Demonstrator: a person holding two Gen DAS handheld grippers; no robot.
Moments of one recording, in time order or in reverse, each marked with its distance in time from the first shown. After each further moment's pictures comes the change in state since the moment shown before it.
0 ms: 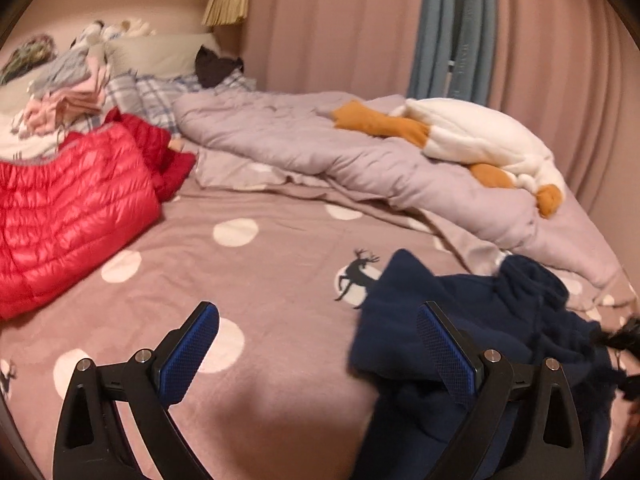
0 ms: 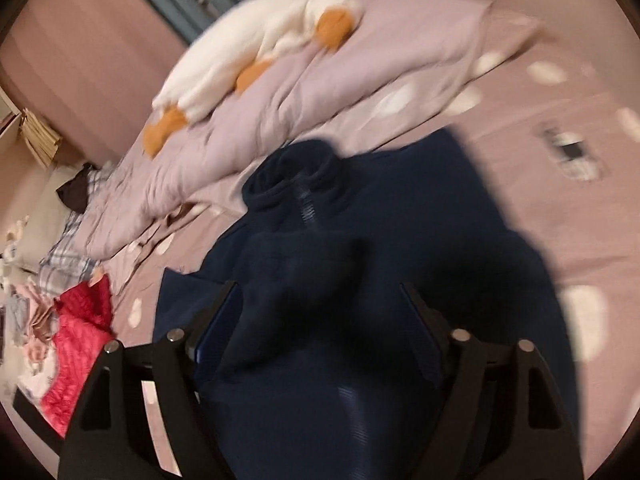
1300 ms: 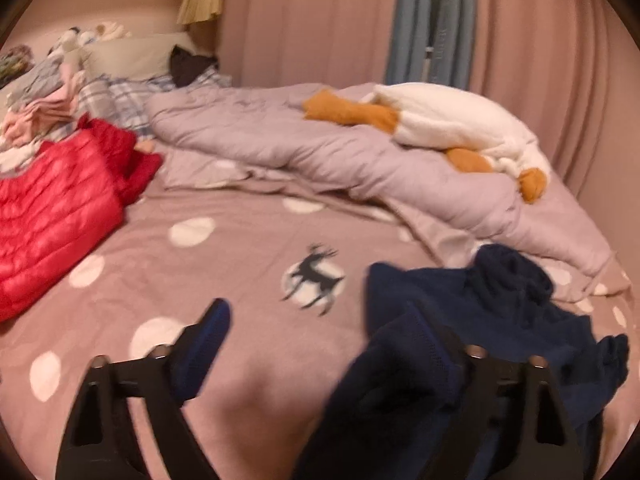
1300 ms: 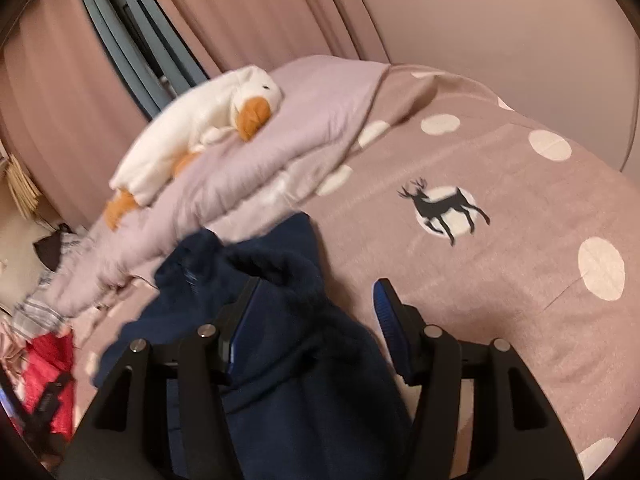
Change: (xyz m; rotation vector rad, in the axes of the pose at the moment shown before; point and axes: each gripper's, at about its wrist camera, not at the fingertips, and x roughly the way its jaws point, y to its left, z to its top) left arm 0.011 -0.057 0.003 0.062 0.016 -0.063; right arm -0.104 -0.136 -0.004 0.018 -0.362 -0.048
